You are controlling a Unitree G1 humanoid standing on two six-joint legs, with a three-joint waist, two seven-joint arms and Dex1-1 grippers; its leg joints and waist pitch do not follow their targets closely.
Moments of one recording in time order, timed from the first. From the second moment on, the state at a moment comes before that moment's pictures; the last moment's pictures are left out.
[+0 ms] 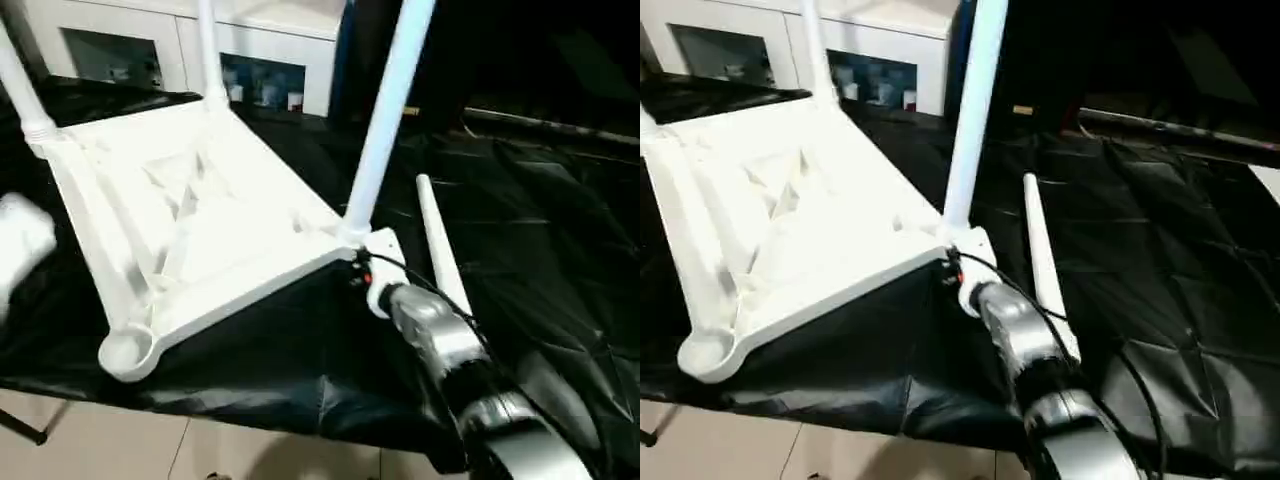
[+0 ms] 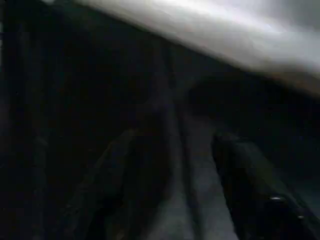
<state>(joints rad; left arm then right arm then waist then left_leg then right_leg) -0.10 0.87 0.18 -0.08 0.24 0.84 -0.71 -0.62 0.00 0.08 0.85 0.05 0.16 0.31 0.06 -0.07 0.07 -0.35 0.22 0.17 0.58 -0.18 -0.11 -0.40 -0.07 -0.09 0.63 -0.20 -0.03</state>
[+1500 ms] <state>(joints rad) -0.32 0.52 -0.13 -0.28 -0.14 0.73 -0.89 -0.58 -0.24 -0.15 0.07 0.03 1.09 0.19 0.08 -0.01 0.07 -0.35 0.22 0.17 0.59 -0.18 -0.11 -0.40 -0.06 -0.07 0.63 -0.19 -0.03</state>
